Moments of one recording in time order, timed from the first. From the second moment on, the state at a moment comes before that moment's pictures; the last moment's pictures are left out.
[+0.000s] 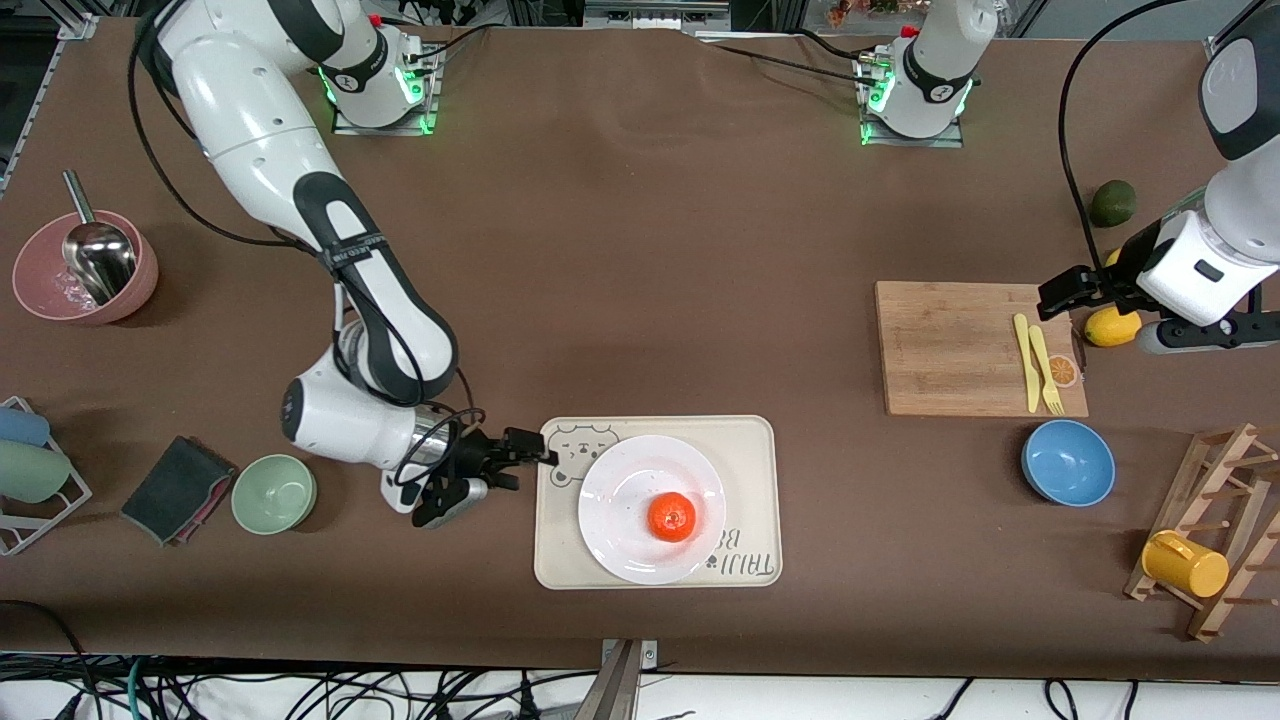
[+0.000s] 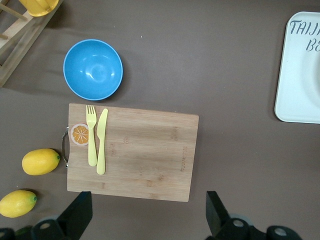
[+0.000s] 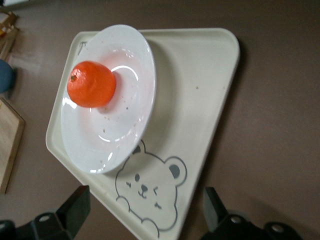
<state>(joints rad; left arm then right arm) -0.14 0.09 0.12 -1.69 -0.02 1.74 -0.11 0.20 0.91 0.17 -1.28 0.67 2.30 -0.47</state>
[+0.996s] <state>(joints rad) -0.13 0.09 0.12 -1.69 -0.02 1.74 -0.11 0.20 0.61 0.01 -1.30 0.16 1.59 -0.07</state>
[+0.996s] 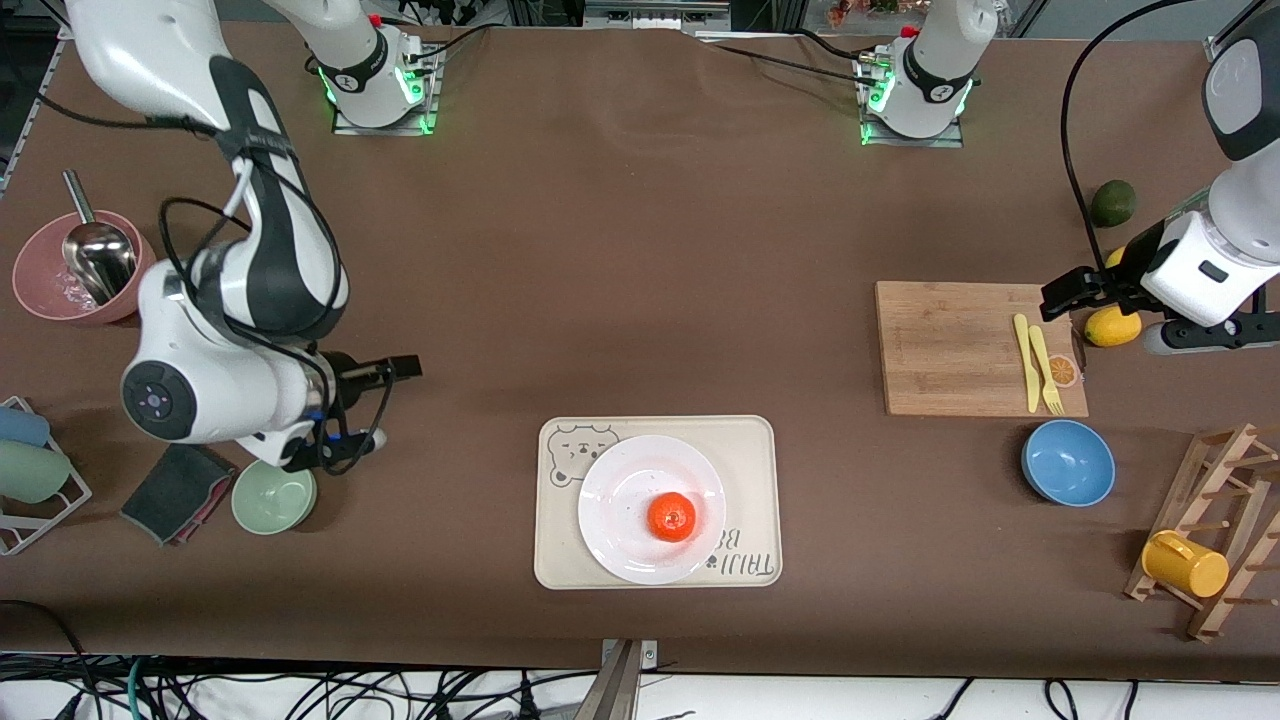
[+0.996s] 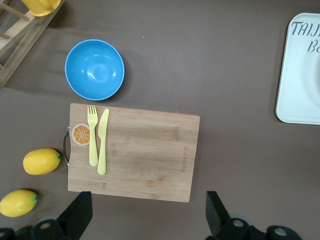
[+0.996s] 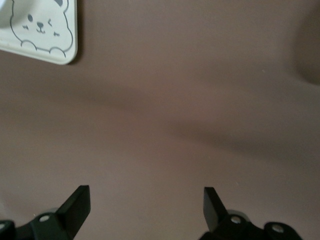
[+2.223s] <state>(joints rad) -0.13 0.10 0.12 -1.69 -0.02 1.74 -0.11 0.12 0.02 -0.15 -1.64 0.03 1.51 0.02</state>
